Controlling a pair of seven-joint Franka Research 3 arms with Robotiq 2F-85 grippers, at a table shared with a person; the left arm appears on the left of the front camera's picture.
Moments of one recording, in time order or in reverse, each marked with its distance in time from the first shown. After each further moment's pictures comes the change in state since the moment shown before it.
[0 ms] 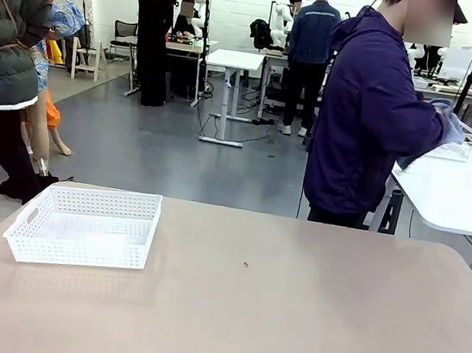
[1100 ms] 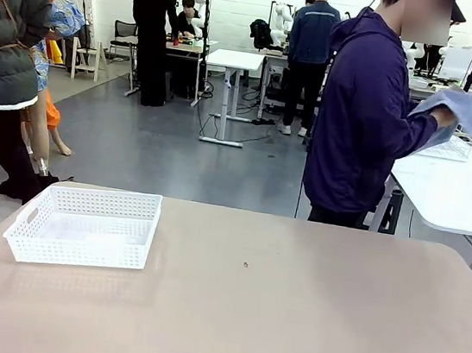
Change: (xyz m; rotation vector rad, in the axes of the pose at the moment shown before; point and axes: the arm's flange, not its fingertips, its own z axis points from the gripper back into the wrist) left arm 0.000 0.000 0.000 0.000 0.000 0.000; right arm 0.000 0.000 0.000 0.000 0.000 0.000
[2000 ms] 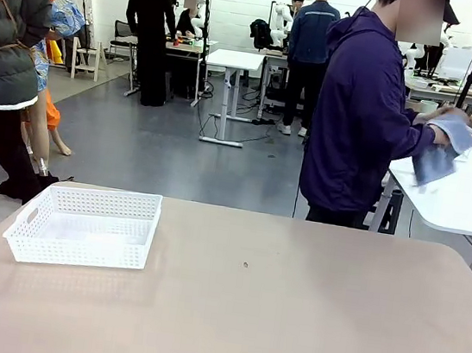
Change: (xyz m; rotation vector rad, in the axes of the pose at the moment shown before) left arm 0.000 0.000 0.000 0.000 0.000 0.000; right arm 0.000 0.000 0.000 0.000 0.000 0.000
